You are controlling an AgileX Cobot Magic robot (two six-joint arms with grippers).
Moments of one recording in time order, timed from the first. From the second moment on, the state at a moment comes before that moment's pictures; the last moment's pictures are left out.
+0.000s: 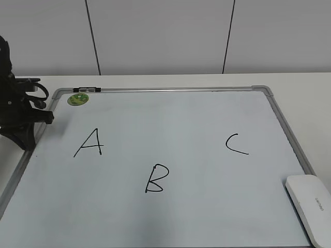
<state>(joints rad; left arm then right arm) -0.04 2.15 -1.48 -0.01 0.96 -0.08 0.04 0.31 -0.61 -0.13 1.05 0.07</state>
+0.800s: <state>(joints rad) -0.04 2.15 -1.48 -0.01 0.96 -0.08 0.08 1.23 -0.78 0.11 1.02 0.00</state>
